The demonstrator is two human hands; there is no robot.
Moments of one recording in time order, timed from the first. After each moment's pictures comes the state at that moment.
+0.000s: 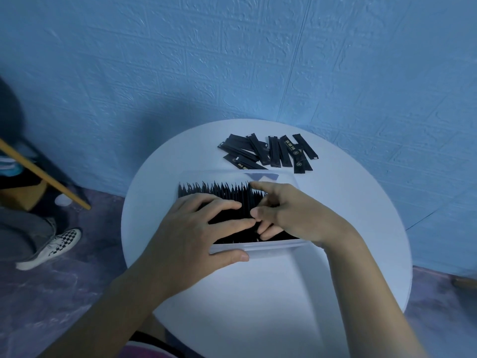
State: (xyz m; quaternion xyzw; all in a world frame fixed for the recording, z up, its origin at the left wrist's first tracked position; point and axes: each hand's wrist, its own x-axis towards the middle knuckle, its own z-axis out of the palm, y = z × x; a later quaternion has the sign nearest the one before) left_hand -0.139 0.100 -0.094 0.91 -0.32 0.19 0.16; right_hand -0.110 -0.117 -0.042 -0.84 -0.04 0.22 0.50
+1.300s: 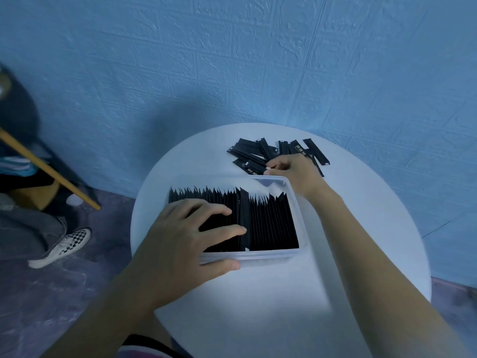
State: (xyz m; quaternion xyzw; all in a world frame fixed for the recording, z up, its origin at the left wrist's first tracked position) left_hand -0.140 0.127 -0.094 0.93 -0.30 0.16 0.13; right_hand 0.017 -0.146 -0.094 -0.92 -0.02 0.01 0.39
